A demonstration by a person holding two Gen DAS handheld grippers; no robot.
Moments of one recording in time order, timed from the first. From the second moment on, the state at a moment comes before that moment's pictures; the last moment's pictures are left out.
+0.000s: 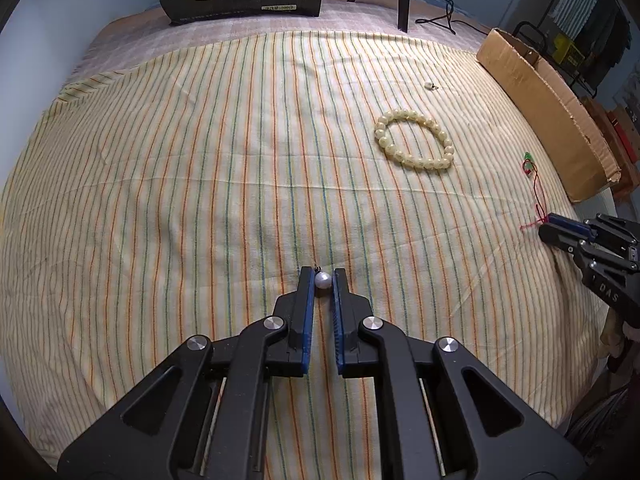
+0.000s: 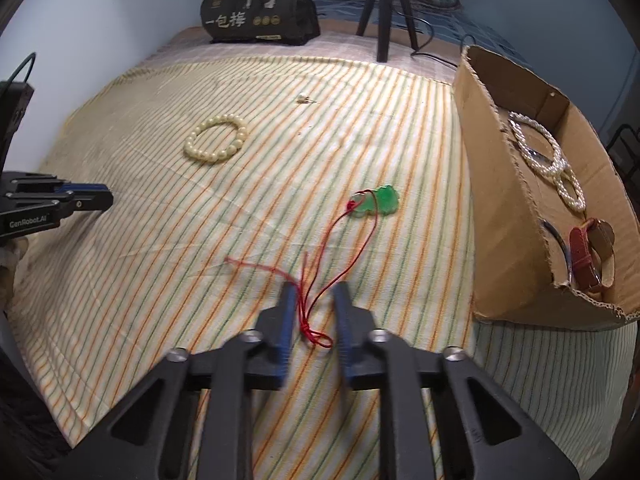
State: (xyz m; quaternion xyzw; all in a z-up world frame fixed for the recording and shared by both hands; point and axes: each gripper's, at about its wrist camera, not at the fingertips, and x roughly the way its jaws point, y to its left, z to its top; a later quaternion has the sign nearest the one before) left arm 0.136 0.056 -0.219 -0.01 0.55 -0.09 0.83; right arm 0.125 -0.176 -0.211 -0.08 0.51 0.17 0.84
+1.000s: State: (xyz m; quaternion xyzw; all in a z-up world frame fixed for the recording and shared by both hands) left arm 0.132 0.041 -0.142 -0.07 0.48 -0.13 0.86; right arm 0.127 -0.201 -0.124 0.00 0.43 0.20 0.88
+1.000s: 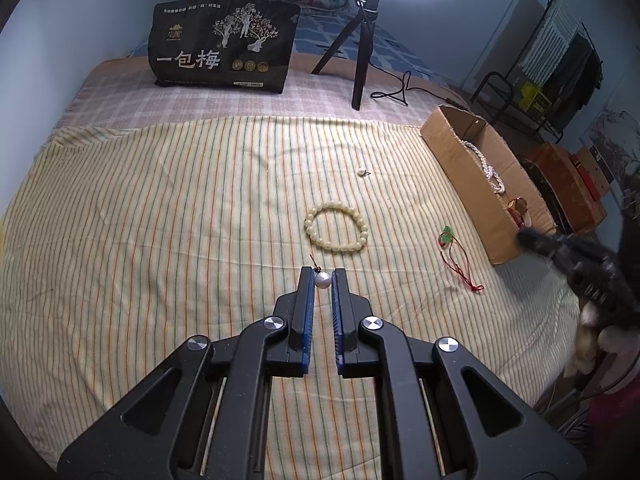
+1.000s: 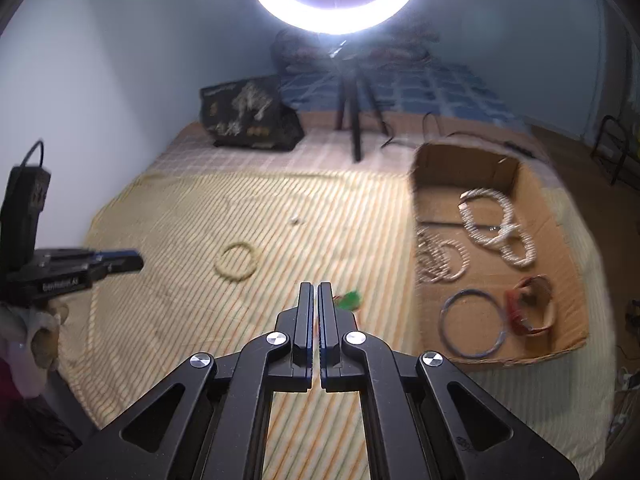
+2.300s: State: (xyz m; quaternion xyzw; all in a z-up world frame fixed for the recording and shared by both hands) left arm 0.134 0.061 -0.143 -0.09 0.48 -0.12 0.86; right arm 0.174 -0.186 -0.210 0.06 0.51 0.06 0.86
